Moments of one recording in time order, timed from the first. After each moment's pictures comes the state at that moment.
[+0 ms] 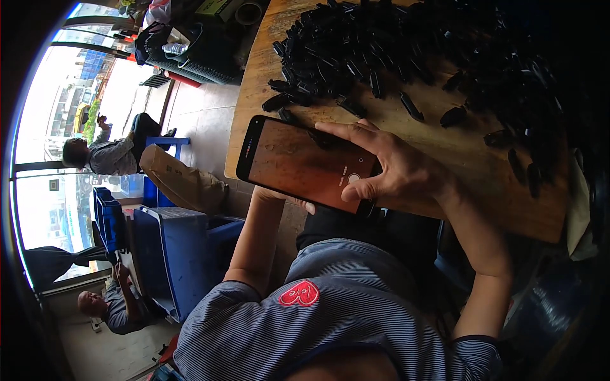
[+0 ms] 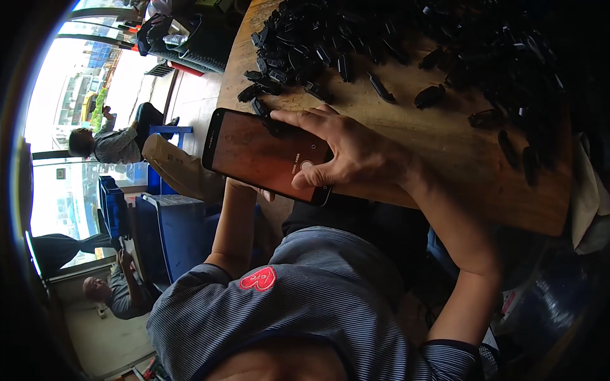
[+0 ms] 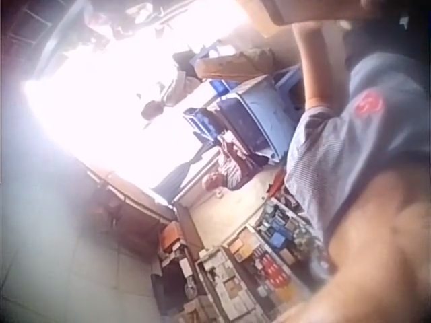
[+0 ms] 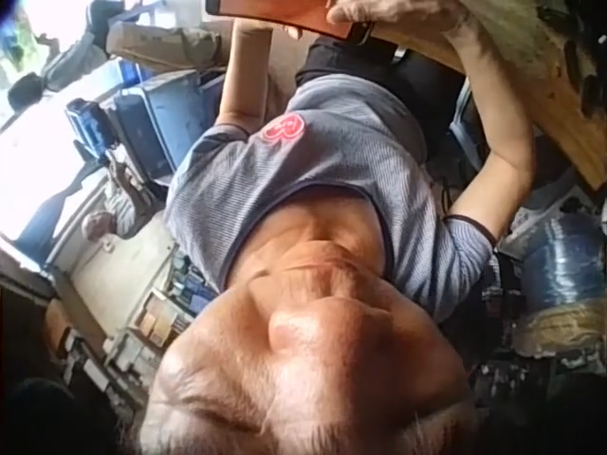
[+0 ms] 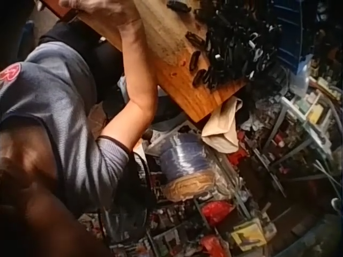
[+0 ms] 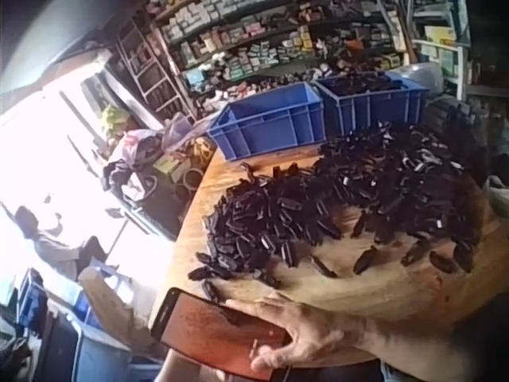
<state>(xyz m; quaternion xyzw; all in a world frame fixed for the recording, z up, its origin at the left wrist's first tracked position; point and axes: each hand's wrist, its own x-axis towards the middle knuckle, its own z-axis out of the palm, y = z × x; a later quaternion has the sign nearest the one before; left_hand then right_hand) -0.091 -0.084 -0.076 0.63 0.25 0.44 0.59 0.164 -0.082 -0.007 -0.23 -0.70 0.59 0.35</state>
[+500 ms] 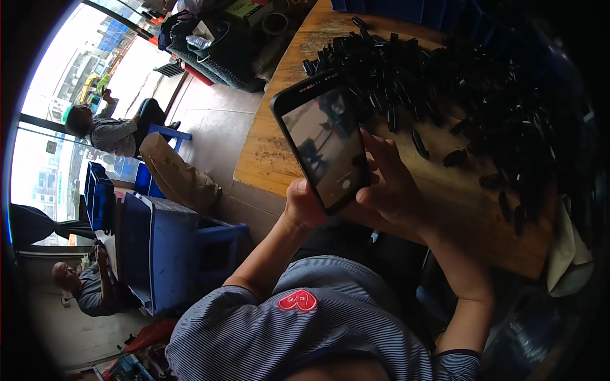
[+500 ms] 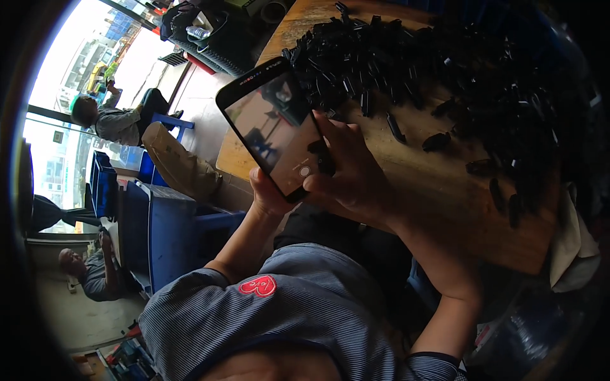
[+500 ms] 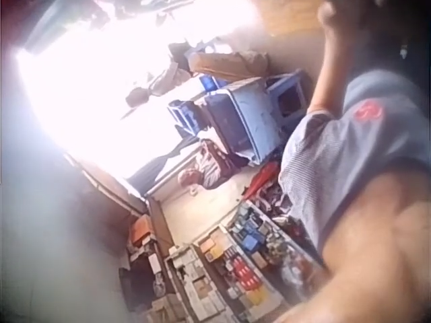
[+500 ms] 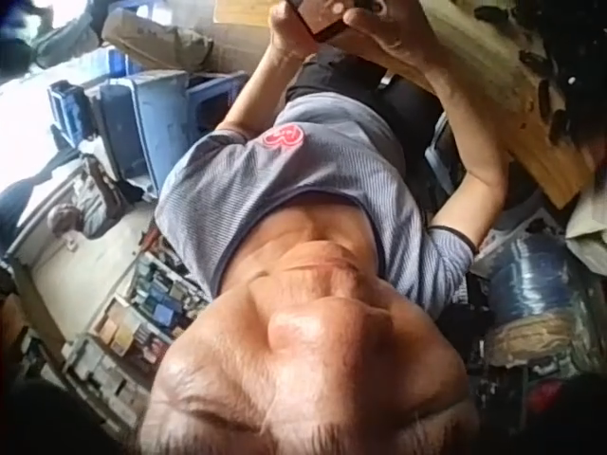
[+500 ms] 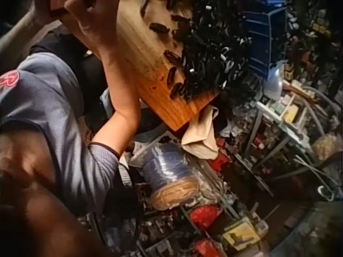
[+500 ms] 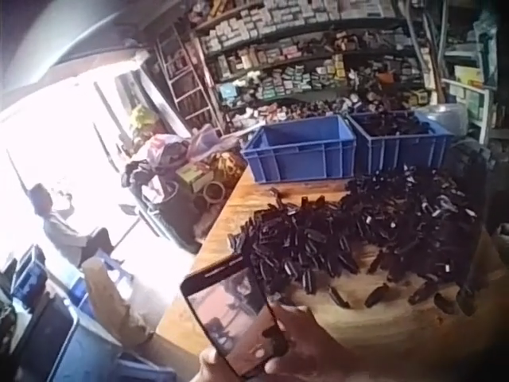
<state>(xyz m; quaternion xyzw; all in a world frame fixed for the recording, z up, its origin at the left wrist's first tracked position) -0.019 -0.109 -0.020 0.34 0.20 0.51 0.77 0.154 -0.087 -0.016 -0.26 -0.76 0.40 0.43</state>
